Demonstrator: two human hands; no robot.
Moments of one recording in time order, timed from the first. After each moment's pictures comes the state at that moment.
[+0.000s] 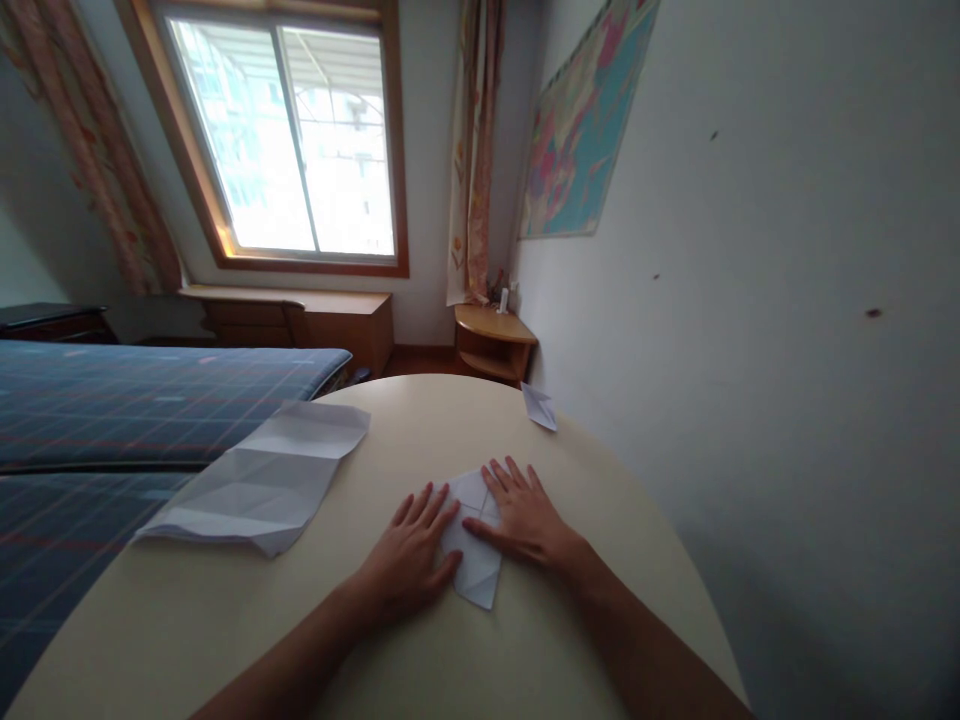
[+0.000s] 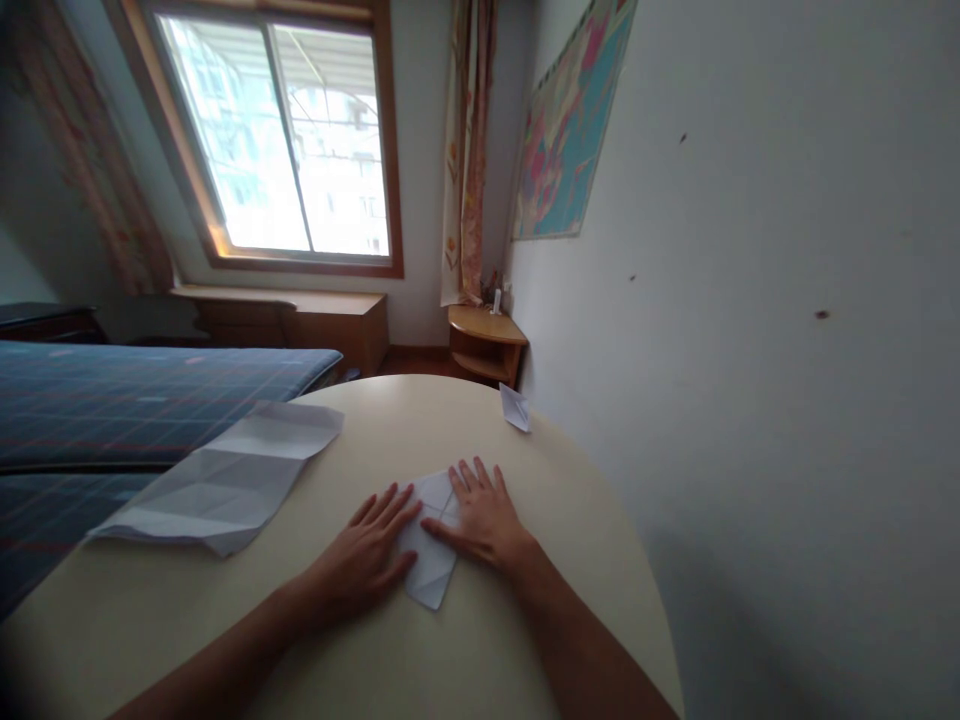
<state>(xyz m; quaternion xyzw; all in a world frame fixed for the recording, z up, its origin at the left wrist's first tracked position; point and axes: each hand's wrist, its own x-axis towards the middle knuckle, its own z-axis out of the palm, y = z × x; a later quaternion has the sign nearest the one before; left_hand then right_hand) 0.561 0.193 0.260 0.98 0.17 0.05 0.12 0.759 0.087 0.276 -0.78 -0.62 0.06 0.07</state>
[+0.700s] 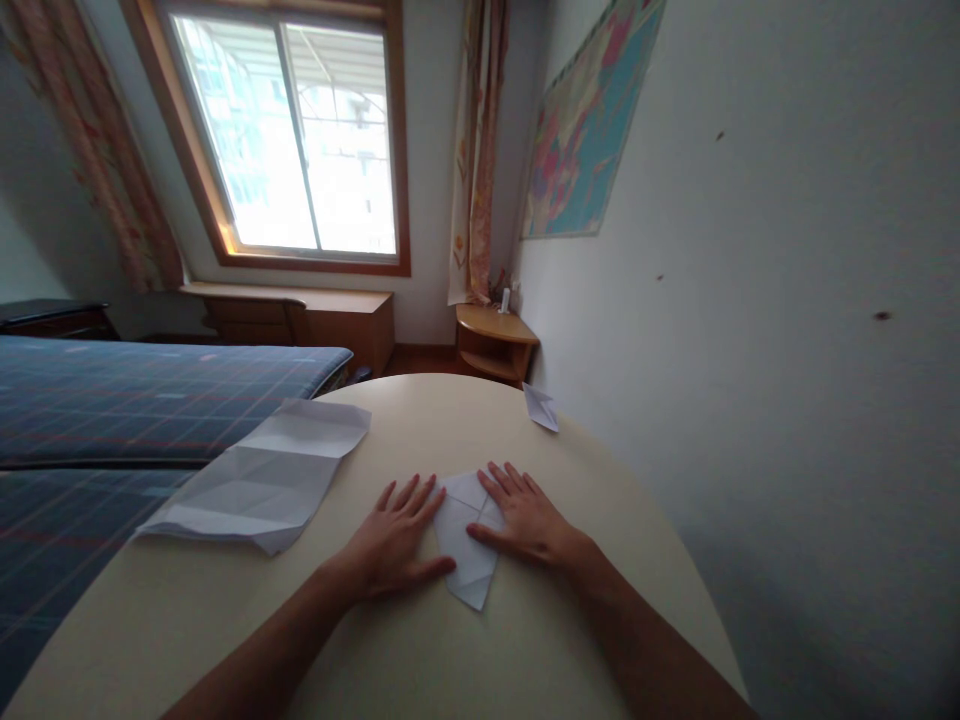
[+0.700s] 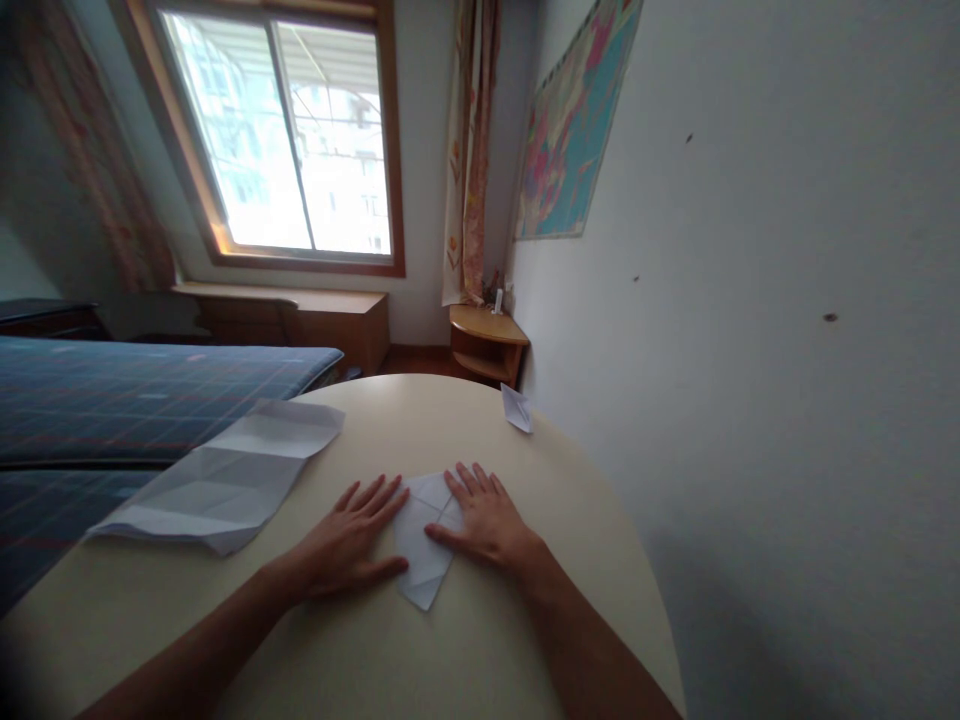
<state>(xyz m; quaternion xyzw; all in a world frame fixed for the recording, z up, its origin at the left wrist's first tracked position) 0.550 0.222 0.267 0.98 0.15 0.02 0.09 0.764 0.085 0.278 -0.76 -0.63 0.13 0.07</state>
